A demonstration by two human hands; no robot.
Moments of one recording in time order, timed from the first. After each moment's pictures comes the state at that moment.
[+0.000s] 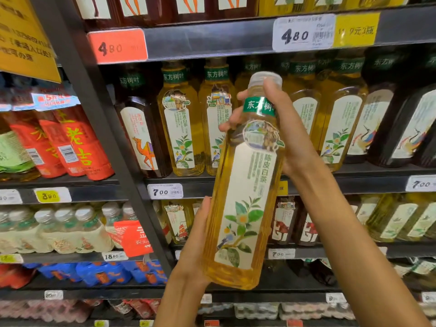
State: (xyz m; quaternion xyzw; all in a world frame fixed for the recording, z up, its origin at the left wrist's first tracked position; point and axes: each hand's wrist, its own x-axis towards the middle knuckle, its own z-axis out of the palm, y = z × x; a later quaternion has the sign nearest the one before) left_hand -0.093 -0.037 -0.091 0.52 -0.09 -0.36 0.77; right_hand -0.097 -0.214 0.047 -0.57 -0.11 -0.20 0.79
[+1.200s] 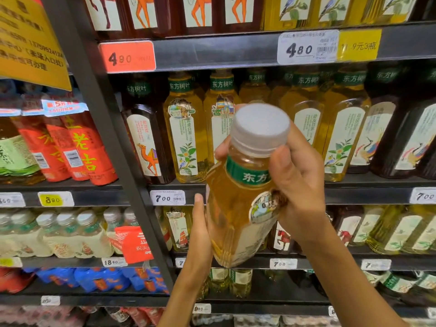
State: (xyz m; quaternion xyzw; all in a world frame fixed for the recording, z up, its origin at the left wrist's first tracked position) left_hand -0.064 -0.066 -0.090 0.56 -0.28 -0.16 0.77; right_hand -0.145 -0.161 0.030 -0.64 -0.26 -0.37 0.62
